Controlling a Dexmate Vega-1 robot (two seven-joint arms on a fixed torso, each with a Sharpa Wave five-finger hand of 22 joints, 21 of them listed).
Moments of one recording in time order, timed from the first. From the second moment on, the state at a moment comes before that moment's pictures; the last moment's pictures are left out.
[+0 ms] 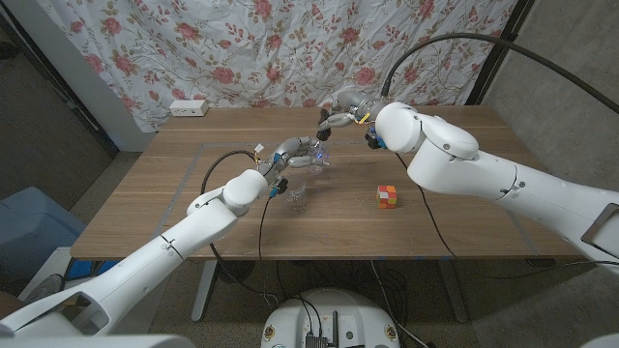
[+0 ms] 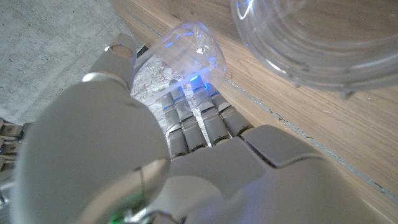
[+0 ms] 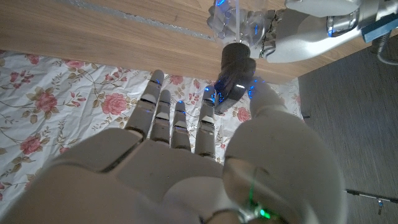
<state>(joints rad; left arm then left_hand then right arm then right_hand) 0.86 0.68 0.58 -1.84 -0.17 0.12 0.13 1.04 -0.05 0.37 -0.18 0.22 0.48 -0.05 0.73 0.25 0.68 -0.13 0.35 0.53 0.63 -0.06 0.34 0.26 0.41 -0.04 0.20 0.17 -0.34 -0.79 -1.00 -2.38 -0.28 -1.05 0.21 0.95 0.02 0.35 -0.18 0.29 0.60 0.05 0.26 0.28 0.25 0.19 0.20 0.20 0.26 0.21 0.25 0.30 0.50 0.21 0.19 0.17</state>
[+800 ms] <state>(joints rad) 0.86 0.67 0.58 -1.83 -0.17 0.11 0.12 1.04 -0.05 0.37 -0.18 0.22 0.48 -0.05 0.73 0.25 0.68 -0.13 0.35 0.53 0.63 -0.06 0.34 0.26 0.41 -0.04 0.20 0.17 -0.40 -0.79 -0.88 -2.34 -0.14 -0.95 0.16 1.08 0.06 0.39 -0.18 0.29 0.62 -0.10 0.26 0.29 0.24 0.15 0.20 0.20 0.24 0.20 0.25 0.31 0.50 0.21 0.19 0.17</state>
